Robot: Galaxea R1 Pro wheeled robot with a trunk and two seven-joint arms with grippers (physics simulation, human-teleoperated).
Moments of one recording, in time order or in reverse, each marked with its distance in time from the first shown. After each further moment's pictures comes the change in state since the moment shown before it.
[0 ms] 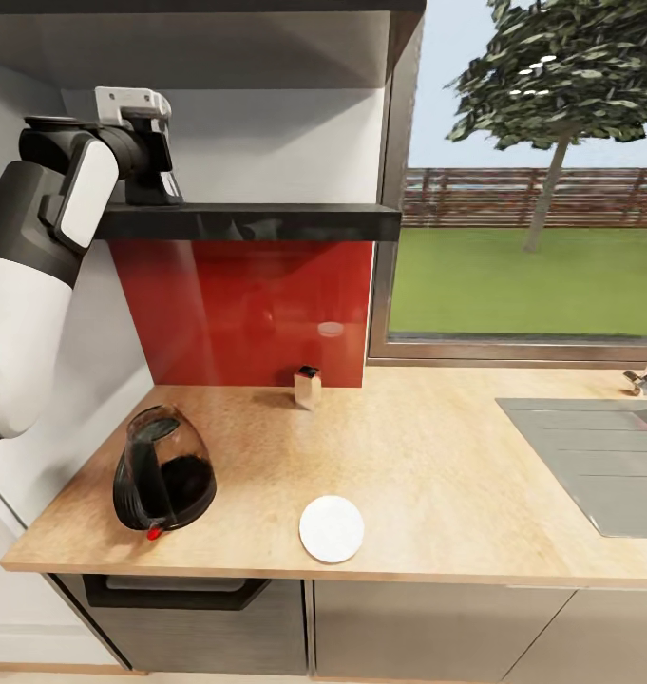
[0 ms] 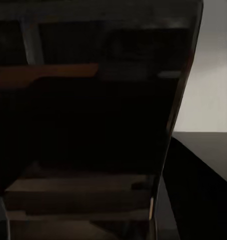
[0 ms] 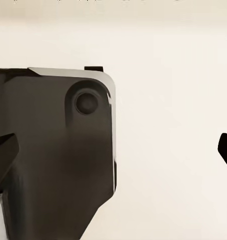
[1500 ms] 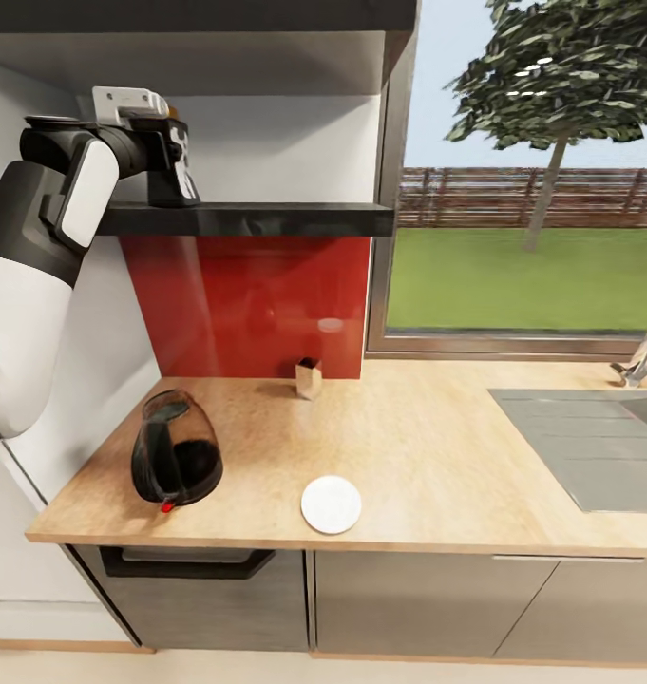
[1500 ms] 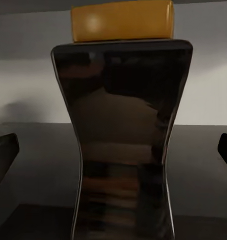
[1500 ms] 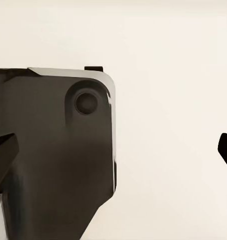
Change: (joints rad) left arm -0.002 -0.002 -0.002 0.003 0.000 -0.001 0.030; right arm 0.000 0.000 0.000 0.000 0.000 0.000 0.000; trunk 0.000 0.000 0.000
